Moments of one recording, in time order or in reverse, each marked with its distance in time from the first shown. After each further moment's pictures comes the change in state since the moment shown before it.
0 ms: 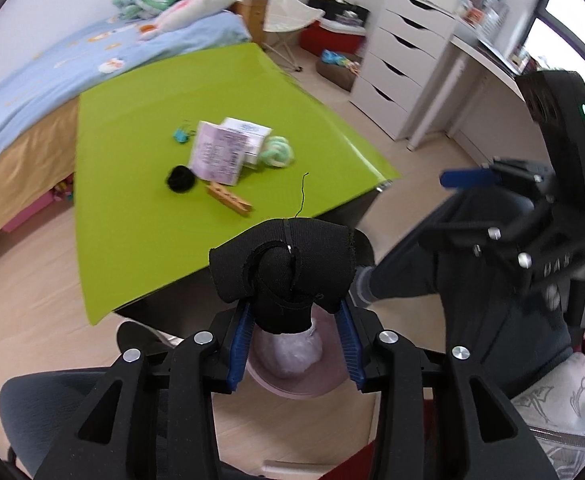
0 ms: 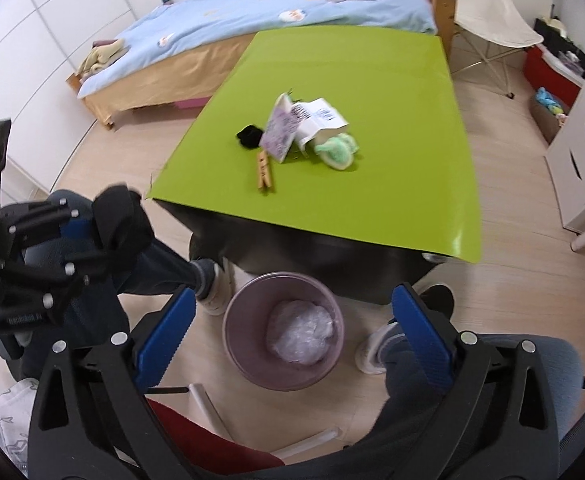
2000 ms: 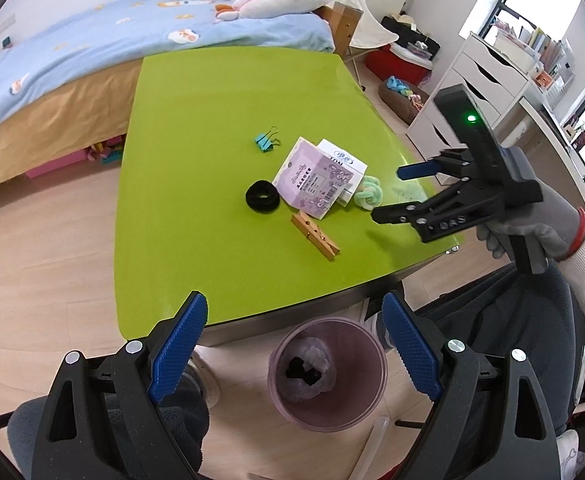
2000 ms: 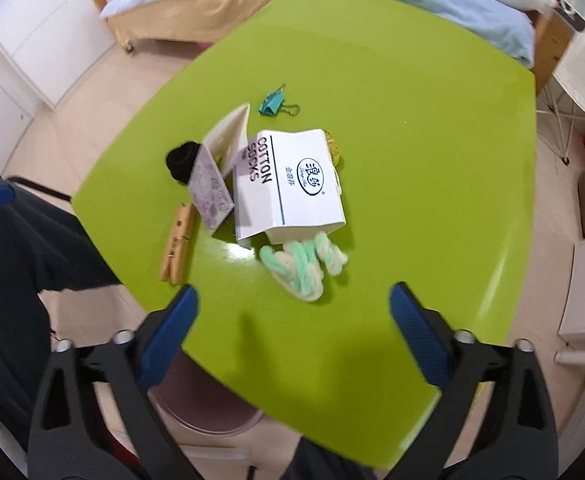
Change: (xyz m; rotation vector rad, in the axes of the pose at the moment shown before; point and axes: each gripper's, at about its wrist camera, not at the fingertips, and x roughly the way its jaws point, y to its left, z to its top) left arm 0.013 0.083 0.027 -0.256 -0.034 0.077; right arm 0.156 -0.030 0.133 -0.344 0.206 0.022
